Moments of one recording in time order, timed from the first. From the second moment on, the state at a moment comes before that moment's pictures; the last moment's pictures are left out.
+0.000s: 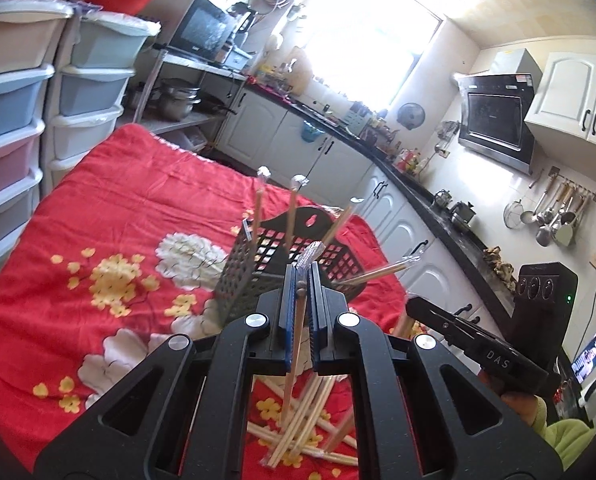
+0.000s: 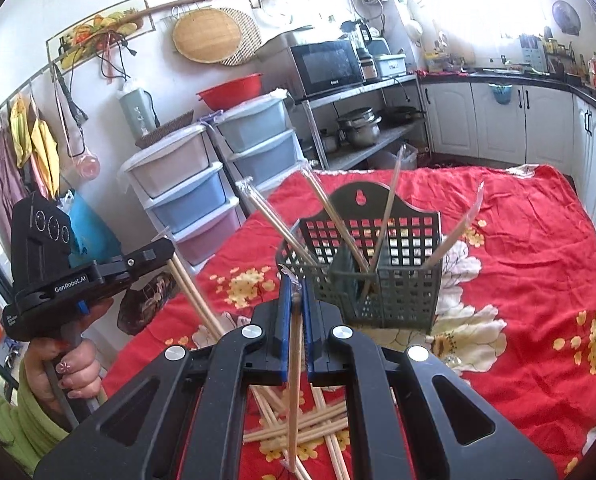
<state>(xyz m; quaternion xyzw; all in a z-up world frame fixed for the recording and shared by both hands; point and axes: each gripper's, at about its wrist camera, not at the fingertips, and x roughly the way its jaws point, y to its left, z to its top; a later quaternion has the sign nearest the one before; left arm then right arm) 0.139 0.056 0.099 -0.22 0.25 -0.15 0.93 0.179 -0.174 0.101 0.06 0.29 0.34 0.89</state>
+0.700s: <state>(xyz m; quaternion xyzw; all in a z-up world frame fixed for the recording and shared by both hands) 0.161 0.040 0.163 -0.20 0.17 -0.18 0.95 0.189 -0.185 0.162 0.07 0.20 0.33 0.92</state>
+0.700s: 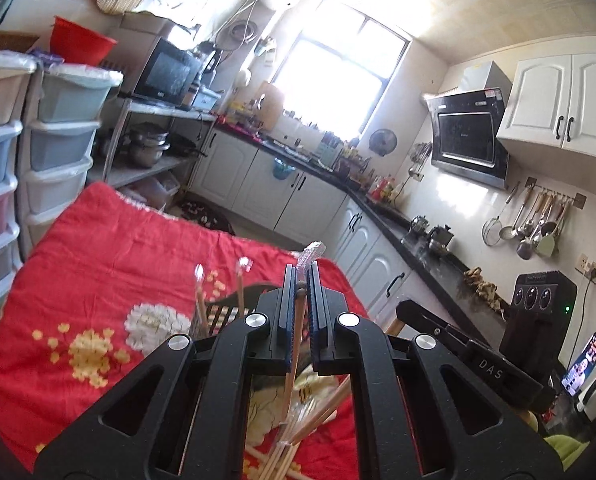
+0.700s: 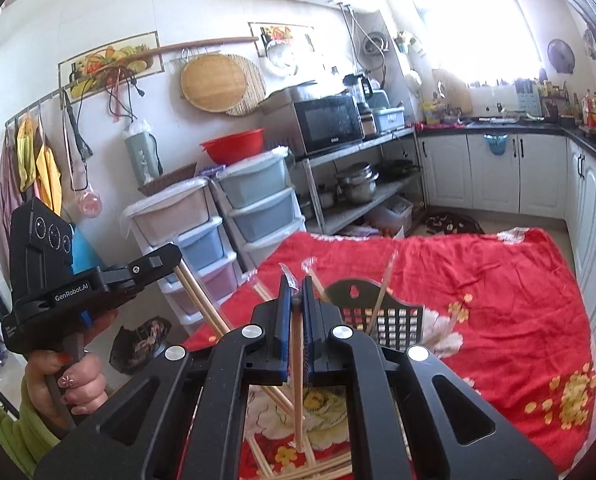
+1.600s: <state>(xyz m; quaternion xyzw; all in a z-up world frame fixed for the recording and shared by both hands) 0.186 0.050 0.235 -0.19 0.08 -0.13 0.97 0.221 -0.201 0.233 0.07 0.09 0.28 0.95</state>
